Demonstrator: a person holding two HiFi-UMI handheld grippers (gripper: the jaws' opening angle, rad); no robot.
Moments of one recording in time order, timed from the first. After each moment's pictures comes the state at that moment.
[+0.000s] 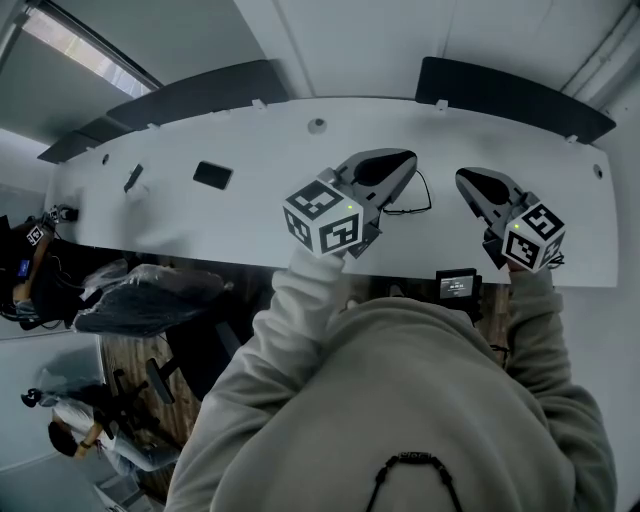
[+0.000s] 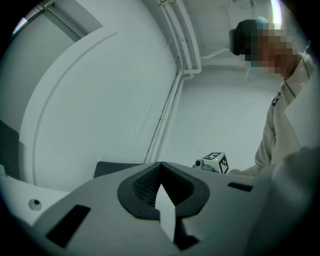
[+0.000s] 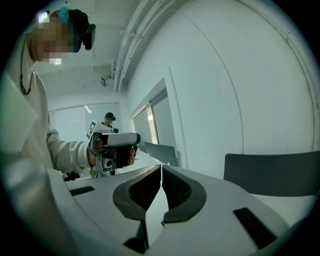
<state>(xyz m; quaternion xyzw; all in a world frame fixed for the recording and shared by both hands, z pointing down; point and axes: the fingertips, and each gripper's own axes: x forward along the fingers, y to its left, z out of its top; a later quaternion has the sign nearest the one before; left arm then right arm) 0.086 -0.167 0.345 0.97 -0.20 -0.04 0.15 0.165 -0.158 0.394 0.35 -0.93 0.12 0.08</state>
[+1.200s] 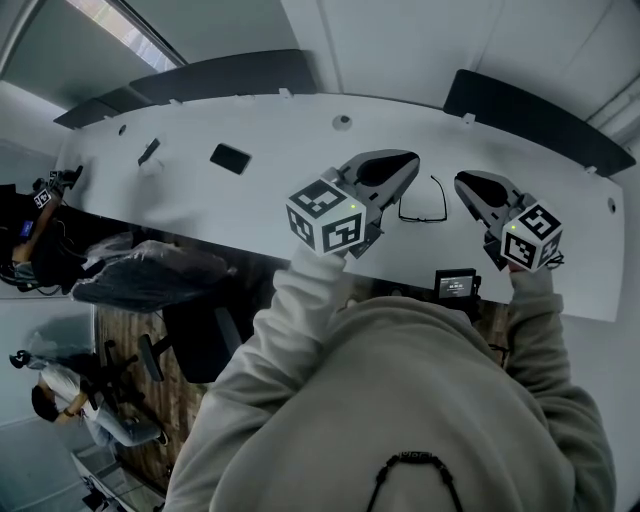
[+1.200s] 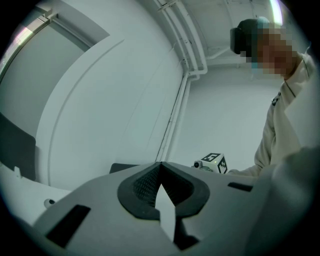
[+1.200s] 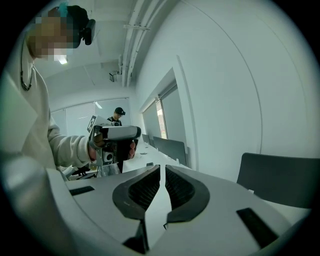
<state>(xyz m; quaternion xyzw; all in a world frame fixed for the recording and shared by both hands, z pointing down) 0.048 -0.184 0.348 0.95 -0.25 -0.05 0.15 0.124 -0.182 0.408 0.28 -0.95 0.12 0.12</state>
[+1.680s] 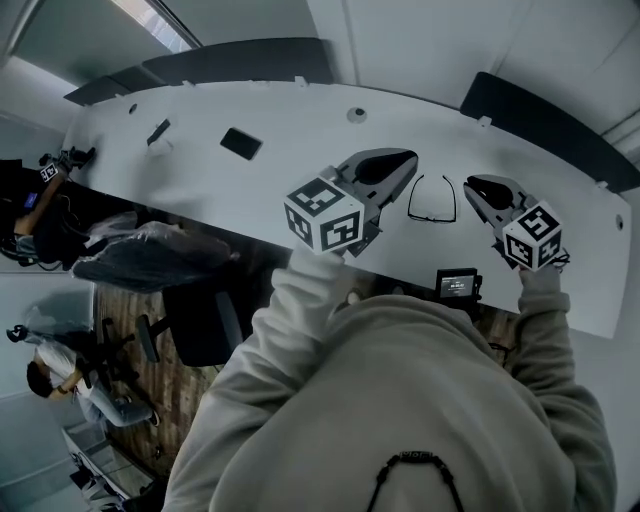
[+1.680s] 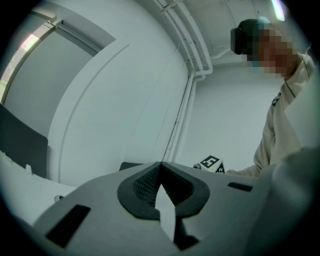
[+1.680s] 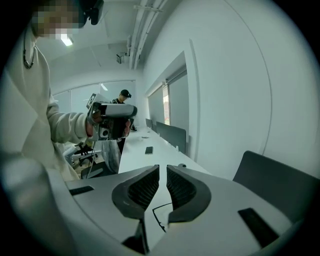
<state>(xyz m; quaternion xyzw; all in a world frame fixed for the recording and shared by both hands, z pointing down) 0.023 -0.189 0.357 0.94 -0.29 -0.05 0.16 0.127 -0.194 0.450 0.25 -0.94 0.08 0.21</state>
